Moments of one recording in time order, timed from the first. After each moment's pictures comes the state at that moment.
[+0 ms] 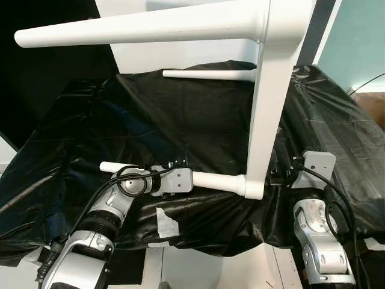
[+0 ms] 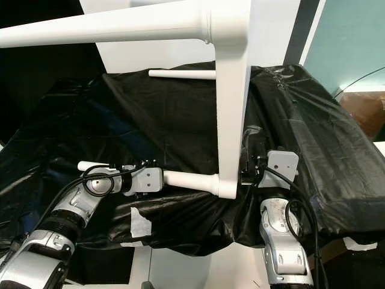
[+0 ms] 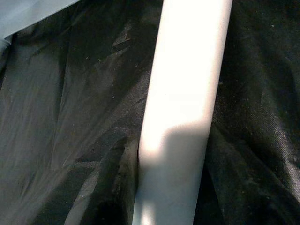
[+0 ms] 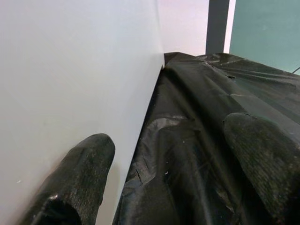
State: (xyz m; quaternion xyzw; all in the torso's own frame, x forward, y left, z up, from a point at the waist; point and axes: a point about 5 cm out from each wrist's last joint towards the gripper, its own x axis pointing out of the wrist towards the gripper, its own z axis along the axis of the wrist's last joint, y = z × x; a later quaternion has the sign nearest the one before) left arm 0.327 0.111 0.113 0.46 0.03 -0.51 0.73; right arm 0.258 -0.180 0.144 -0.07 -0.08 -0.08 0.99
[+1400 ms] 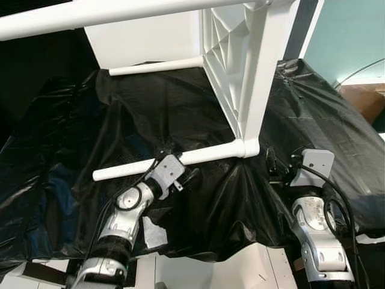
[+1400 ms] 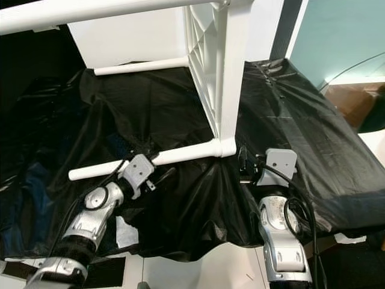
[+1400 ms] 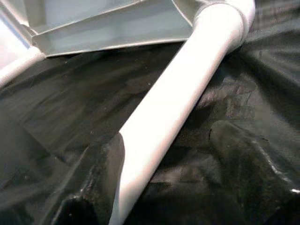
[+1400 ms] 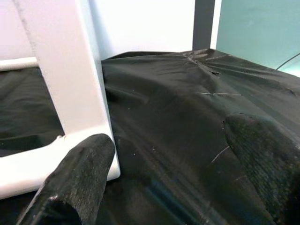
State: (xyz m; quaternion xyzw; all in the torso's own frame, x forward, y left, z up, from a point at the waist) left arm 0.312 0.117 0.104 0.21 -0.03 -0.37 0.91; right arm 0.261 -0.178 0.145 -0.06 -0.08 -0.07 0.99
